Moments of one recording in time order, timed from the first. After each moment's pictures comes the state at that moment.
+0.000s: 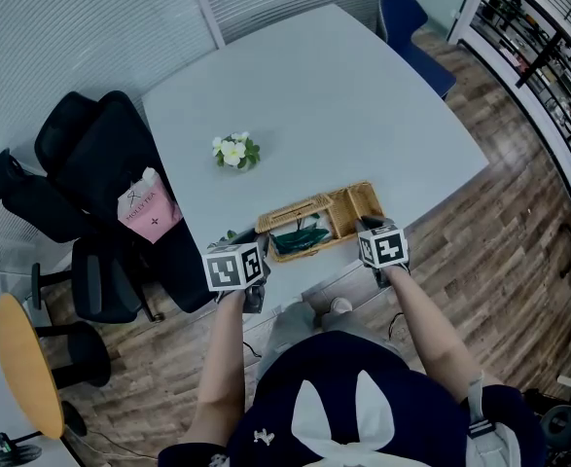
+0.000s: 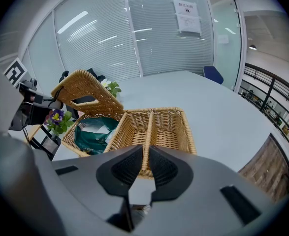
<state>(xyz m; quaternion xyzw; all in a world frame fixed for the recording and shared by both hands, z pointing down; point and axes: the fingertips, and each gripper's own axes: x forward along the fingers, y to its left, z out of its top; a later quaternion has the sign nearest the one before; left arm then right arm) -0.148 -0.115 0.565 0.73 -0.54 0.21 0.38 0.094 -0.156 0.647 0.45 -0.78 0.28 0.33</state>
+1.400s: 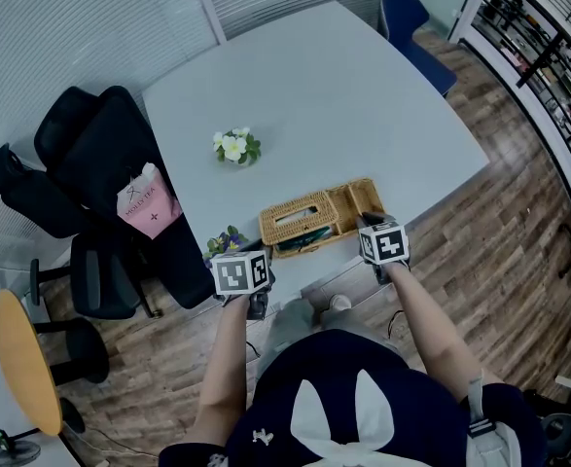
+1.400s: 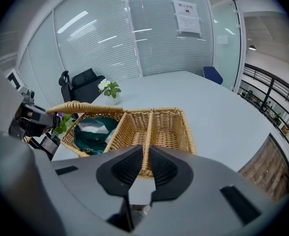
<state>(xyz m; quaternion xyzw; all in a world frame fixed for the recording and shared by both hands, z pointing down) -0.141 -0.083 0.596 0.71 -0.52 0.25 0.40 0.095 -0.155 0.647 0.45 -0.78 0.27 0.33</state>
